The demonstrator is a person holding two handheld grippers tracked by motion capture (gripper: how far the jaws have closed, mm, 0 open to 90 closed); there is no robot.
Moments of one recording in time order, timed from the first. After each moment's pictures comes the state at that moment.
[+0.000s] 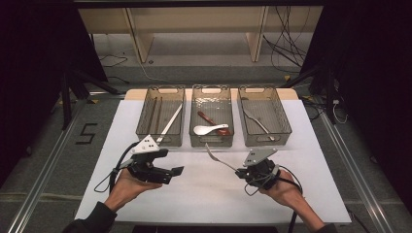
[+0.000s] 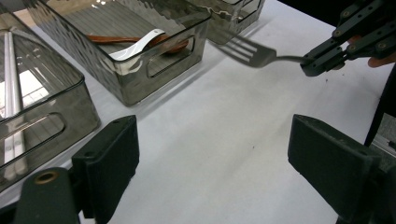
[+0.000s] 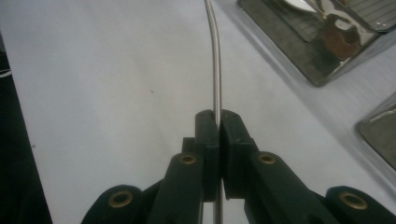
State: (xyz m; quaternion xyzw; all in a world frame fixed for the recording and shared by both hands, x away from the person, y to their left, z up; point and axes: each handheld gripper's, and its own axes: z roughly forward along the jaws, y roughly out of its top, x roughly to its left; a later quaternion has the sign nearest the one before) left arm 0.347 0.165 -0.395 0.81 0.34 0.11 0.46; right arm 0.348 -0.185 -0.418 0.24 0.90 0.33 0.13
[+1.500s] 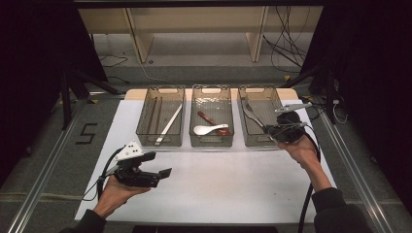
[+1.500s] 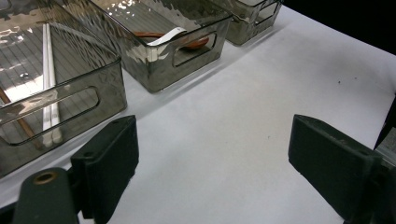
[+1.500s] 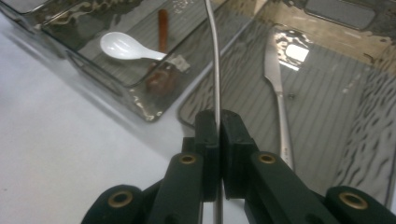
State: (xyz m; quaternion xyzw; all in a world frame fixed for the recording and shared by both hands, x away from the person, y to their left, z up) left arm 0.334 0.195 -0.404 0.79 0.36 0.12 0.47; right arm 0.449 -0.260 -0.377 0.43 0.81 0.35 0.17
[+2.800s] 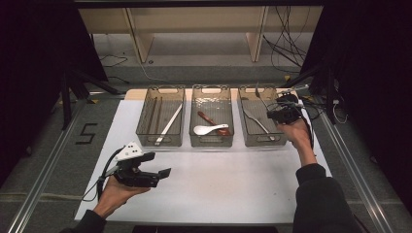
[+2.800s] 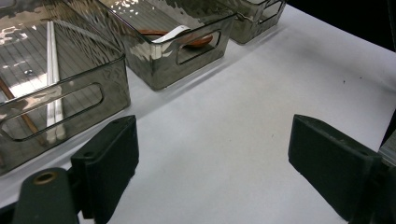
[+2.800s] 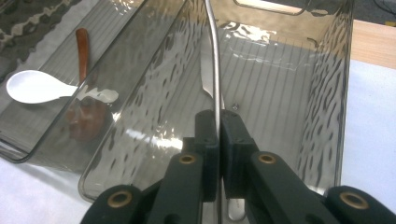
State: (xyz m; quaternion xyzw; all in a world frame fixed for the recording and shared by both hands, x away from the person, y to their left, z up) left arm 0.335 0.195 -0.407 0.79 0.37 0.12 0.47; right arm 0.516 -0.268 -0.381 0.53 0.77 0.31 0.18
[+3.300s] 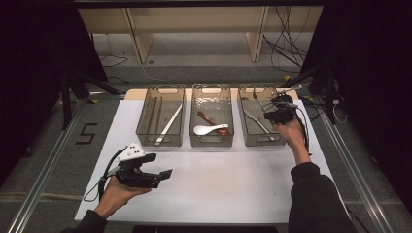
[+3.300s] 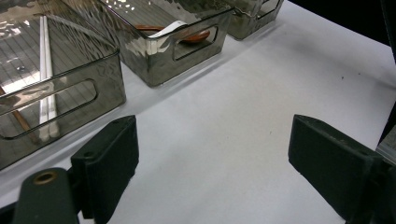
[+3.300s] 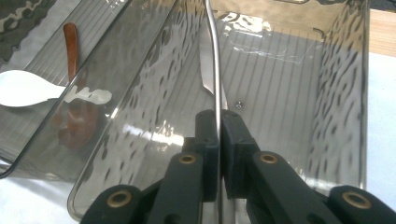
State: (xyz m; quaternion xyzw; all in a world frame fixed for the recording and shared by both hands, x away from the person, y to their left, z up) left arm 0.335 0.193 -0.408 0.80 0.36 0.12 0.47; right arm 0.525 -0.257 -0.392 0.54 0.77 0.30 0.17
